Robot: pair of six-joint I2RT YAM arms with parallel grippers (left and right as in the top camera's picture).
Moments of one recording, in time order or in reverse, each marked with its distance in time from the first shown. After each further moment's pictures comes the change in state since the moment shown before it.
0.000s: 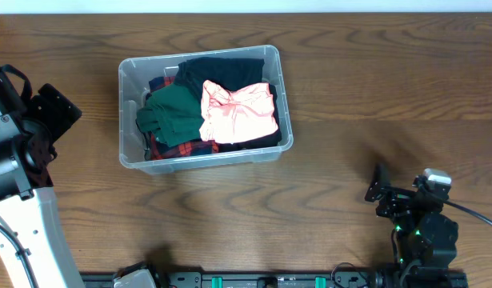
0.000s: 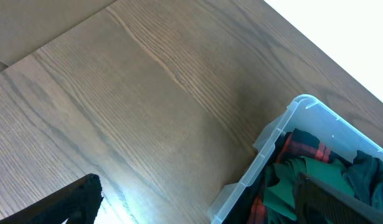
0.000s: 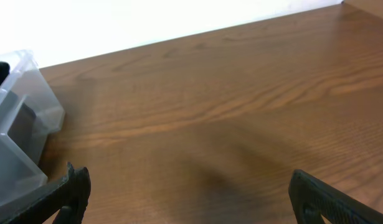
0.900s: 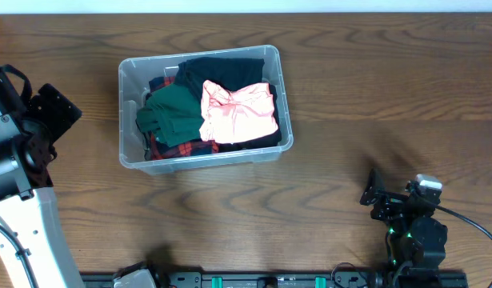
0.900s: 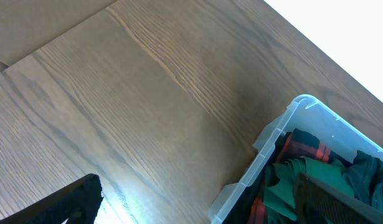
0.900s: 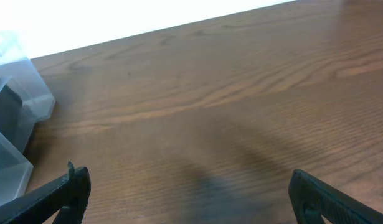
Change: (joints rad) left arm 0.000 0.000 0.000 0.000 0.000 0.000; right arm 0.000 -0.104 -0.117 0.009 0.000 0.003
